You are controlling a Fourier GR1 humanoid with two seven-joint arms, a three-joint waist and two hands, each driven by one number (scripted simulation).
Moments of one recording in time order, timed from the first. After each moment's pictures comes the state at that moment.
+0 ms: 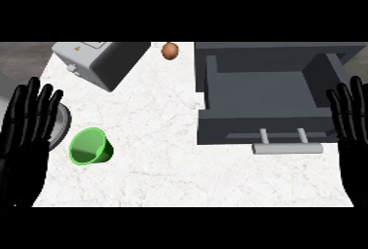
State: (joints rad) left arm 0.01 0.11 -0.02 -2.10 0.00 0.00 0.01; right arm 0.01 -0.10 0.00 -2.10 0.01 -0.02 0.03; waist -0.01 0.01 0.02
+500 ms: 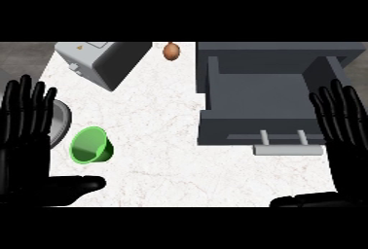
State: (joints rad) left arm -0.01 0.04 0.04 -2.03 0.05 0.07 0.00; right arm 0.01 -0.09 0.02 -2.09 -0.09 0.06 0.05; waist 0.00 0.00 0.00
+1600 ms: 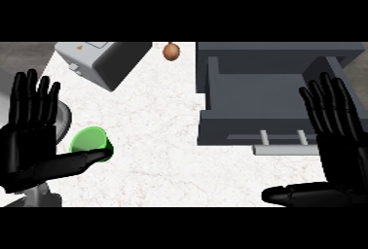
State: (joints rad) left arm -0.08 0.04 0.09 -1.91 0.11 0.12 0.01; right arm -0.05 -0.06 0.01 -2.06 -0.09 0.07 0.08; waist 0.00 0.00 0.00
